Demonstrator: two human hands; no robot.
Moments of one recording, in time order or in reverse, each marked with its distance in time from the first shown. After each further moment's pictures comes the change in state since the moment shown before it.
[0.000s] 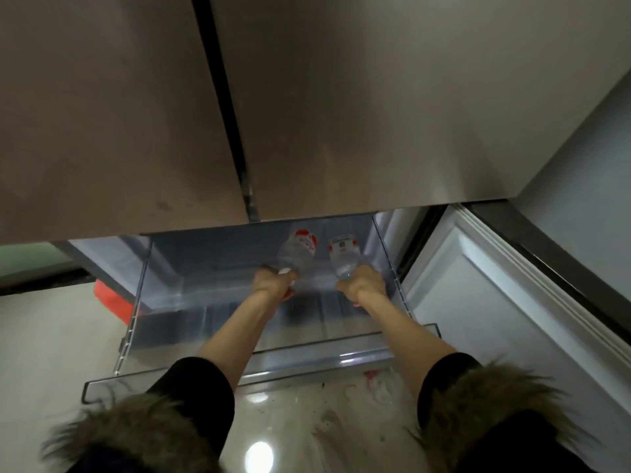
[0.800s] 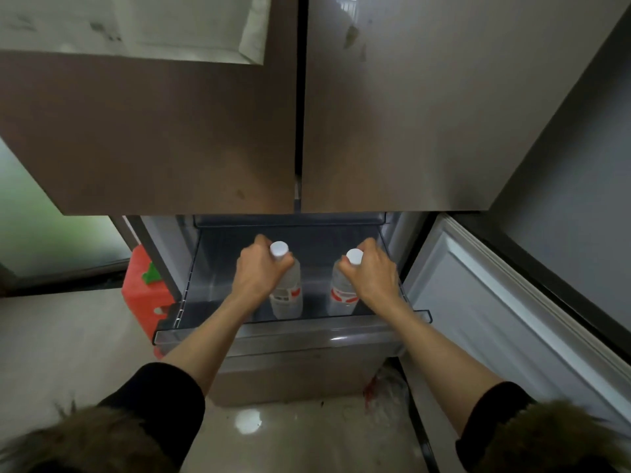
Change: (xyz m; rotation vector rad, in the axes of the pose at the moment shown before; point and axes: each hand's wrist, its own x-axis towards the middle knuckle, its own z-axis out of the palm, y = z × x) left_hand -0.120 0.044 -0.090 0.563 0.206 0.553; right_hand -0.120 -0.023 -0.027 -0.043 0.445 -0.490
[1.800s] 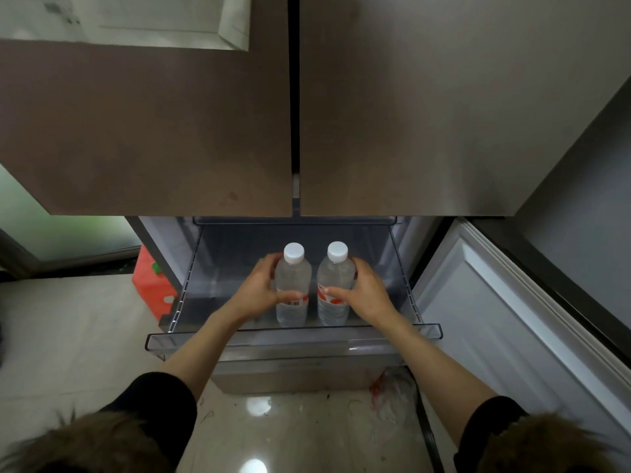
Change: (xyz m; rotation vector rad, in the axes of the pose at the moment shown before) left_hand 0.011 -0.047 0.026 -0.183 -0.377 0.071; right_hand 0.019 0.039 0.040 0.360 -0.369 -0.006
